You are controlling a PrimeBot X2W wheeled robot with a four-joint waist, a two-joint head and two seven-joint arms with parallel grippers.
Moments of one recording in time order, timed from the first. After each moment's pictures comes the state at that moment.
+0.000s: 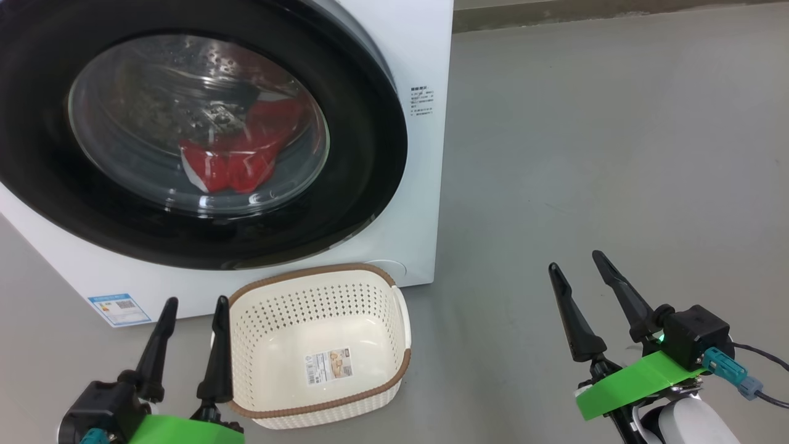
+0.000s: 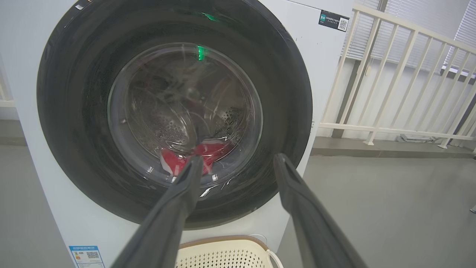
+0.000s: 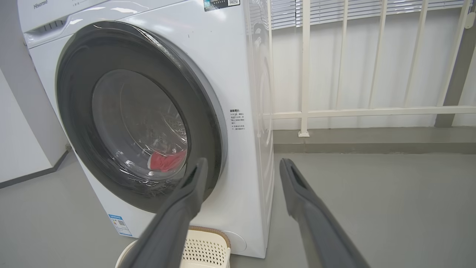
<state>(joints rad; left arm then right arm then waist) -0.09 0.03 0.04 0.16 -0.25 -0.12 -0.25 -0.13 -0.10 0.14 0.22 0.36 0.13 -0.25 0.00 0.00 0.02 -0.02</state>
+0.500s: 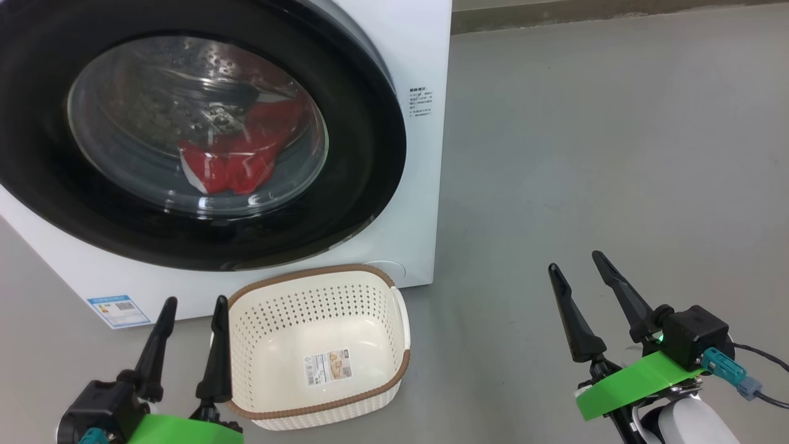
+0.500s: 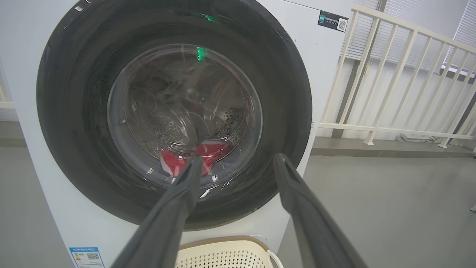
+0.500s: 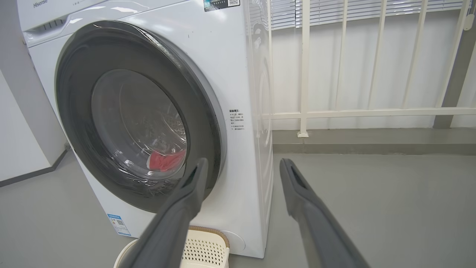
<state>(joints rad) -0.09 0.03 0.04 0.16 -0.25 -0.12 -0.25 -0.13 -0.10 0.14 0.22 0.35 0.13 -0.25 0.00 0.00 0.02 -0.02</state>
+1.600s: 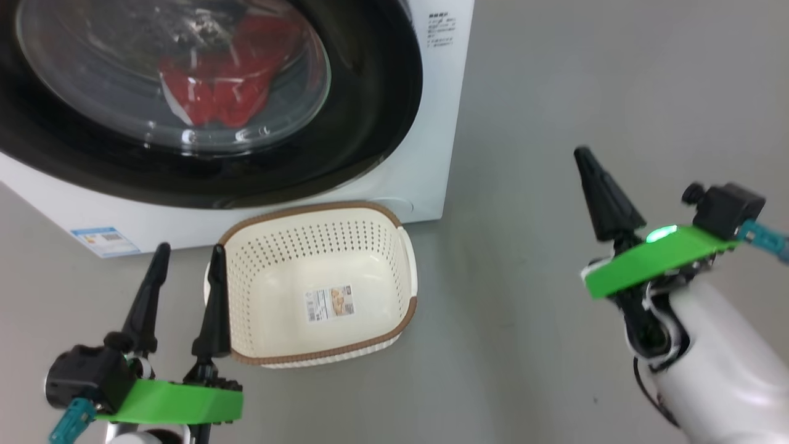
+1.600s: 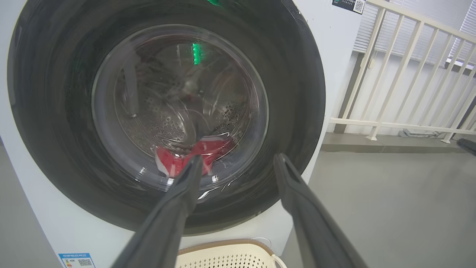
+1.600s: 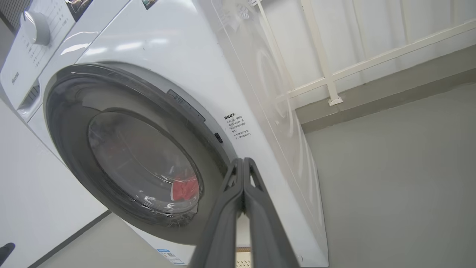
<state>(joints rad) -0.17 0.03 0.03 0.08 -0.24 -0.12 -0.25 -0.49 -0.21 0.32 0.41 0.89 0.13 -0.26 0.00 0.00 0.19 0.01</state>
